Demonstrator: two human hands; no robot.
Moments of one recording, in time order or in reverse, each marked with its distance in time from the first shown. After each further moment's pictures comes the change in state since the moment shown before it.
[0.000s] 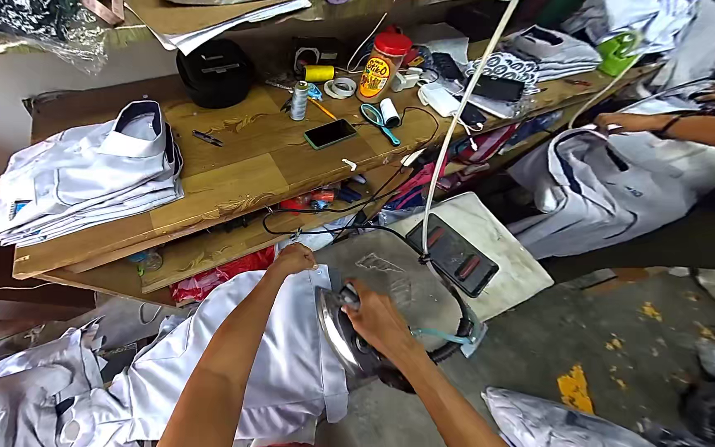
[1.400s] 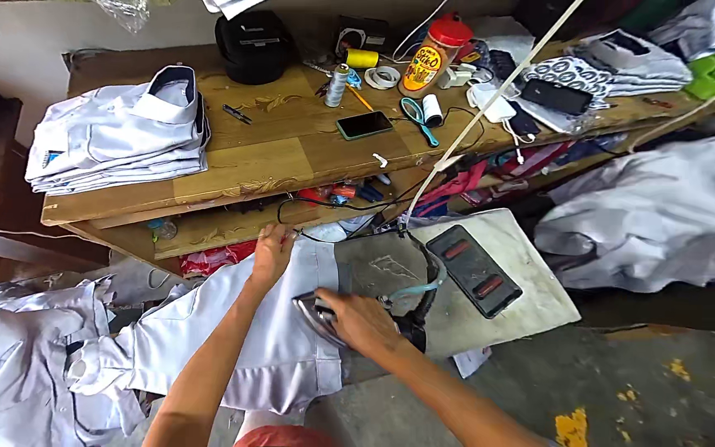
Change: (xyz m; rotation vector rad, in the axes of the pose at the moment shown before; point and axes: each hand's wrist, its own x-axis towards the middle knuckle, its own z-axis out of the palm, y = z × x) left_hand -0.091 -0.022 0.009 -0.113 0.837 0.047; right_hand -0.004 -0.030 0.007 -0.367 -0.116 -0.495
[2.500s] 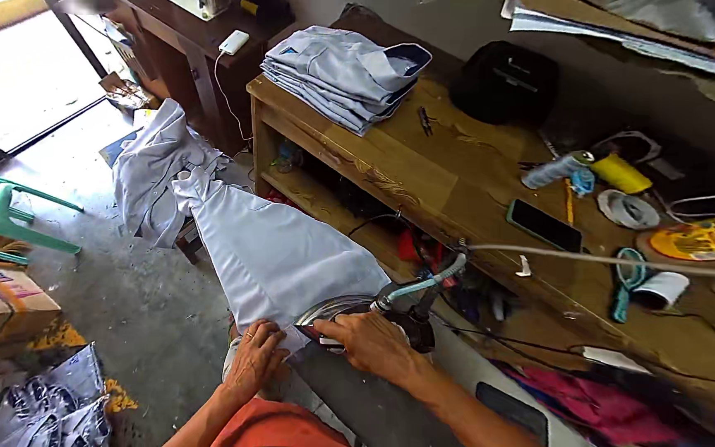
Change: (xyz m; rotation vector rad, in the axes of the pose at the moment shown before) left_hand -0.303 0.057 0.186 0.327 0.629 -0.306; right_hand 0.034 0.070 -0.004 -0.442 -0.201 -1.277
